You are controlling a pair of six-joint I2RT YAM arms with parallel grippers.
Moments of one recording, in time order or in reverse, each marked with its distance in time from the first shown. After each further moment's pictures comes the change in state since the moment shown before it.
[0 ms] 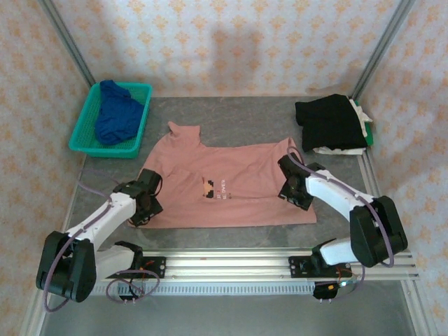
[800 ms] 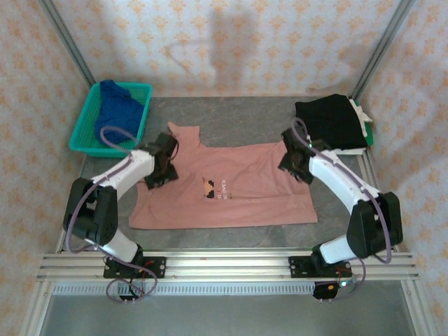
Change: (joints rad) left arm -0.034 0.475 0.554 -0.015 0.006 0.174; right arm -0.064 0.105 0.366 -0.055 0.106 -0.087
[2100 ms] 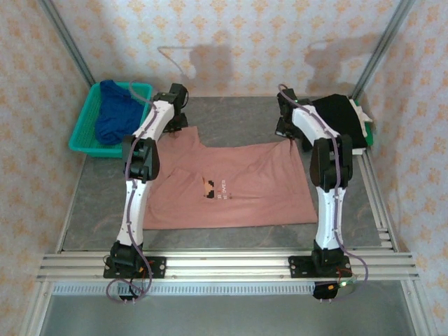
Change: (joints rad) left arm 0.127 0.947 1.255 -0.238 -0.016 0.297; right arm -0.156 0.730 0.743 -0.062 -0.032 -0.296
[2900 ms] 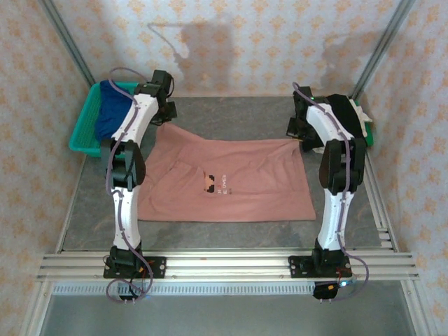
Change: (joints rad) left arm 0.043 -0.318 -0.250 0.048 0.076 0.066; right arm -0.086 -0.094 -0.065 -0.066 -0.116 -0.132
